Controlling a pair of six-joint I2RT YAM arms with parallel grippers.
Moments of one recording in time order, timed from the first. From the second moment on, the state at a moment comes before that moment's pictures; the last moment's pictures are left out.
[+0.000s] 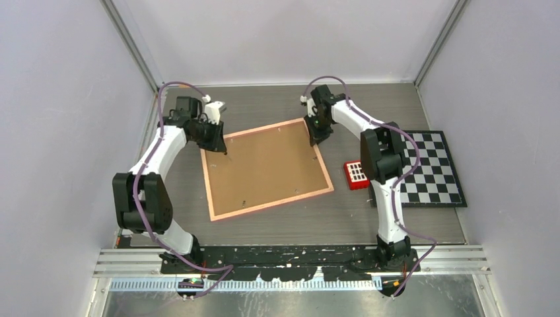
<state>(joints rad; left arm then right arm) -0.05 1.59 1.26 -0.70 0.46 0.24 0.37 2.22 1.79 -0.81 -0.15 0.03</state>
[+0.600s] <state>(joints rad) -0.01 1.52 1.26 -0.73 0.45 0.24 0.39 2.49 2.31 -0.80 -0.12 -0.35</state>
